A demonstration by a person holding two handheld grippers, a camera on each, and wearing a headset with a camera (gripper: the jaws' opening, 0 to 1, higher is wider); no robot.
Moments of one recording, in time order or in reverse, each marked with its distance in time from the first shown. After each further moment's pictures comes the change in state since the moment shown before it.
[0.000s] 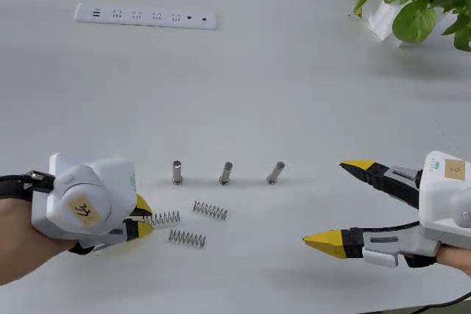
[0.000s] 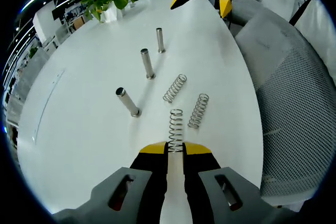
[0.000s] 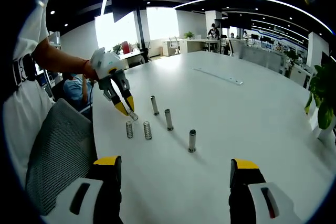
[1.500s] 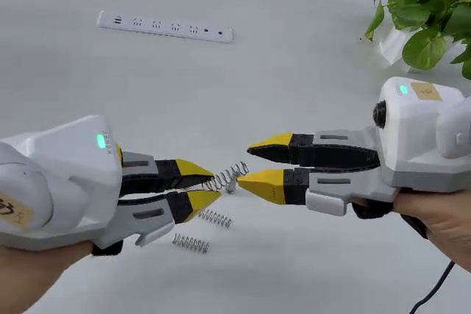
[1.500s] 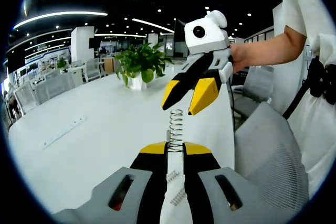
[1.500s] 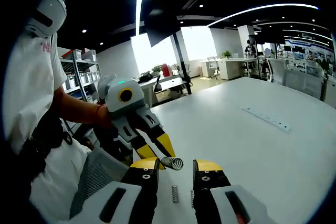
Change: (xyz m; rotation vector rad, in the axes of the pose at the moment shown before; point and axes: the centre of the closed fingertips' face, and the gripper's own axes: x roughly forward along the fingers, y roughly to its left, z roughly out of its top) left arm -0.081 -0.009 0.141 -0.192 -0.584 0.118; right arm 0.025 0.087 0.148 -0.037 -0.168 0.354
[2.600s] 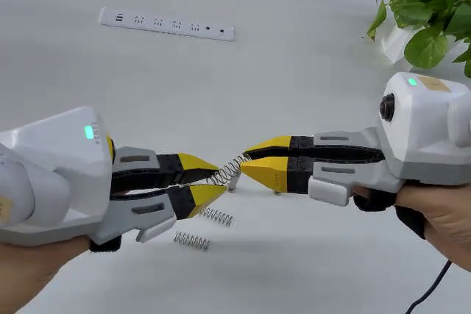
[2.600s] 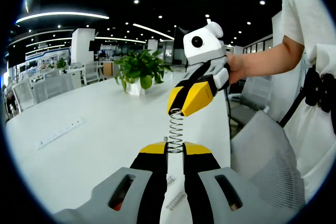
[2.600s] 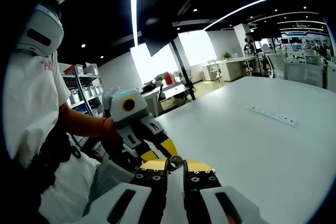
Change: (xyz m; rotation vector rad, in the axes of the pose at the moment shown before) left arm -0.003 -0.003 0.009 -0.033 -0.059 -0.021; right arm 0.000 0.007 0.009 0.096 -0.064 0.052
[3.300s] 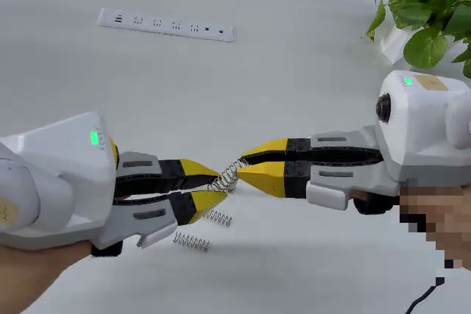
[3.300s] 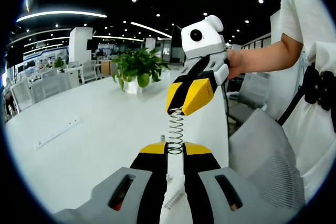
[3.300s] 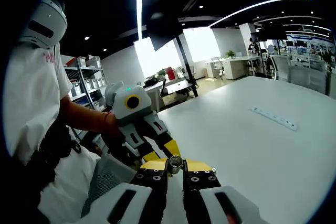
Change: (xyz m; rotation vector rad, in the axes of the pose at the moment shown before) left arm 0.003 -0.003 -0.003 0.004 0.015 -0.019; right arm 0.003 0.008 0.002 -0.051 0.044 0.008
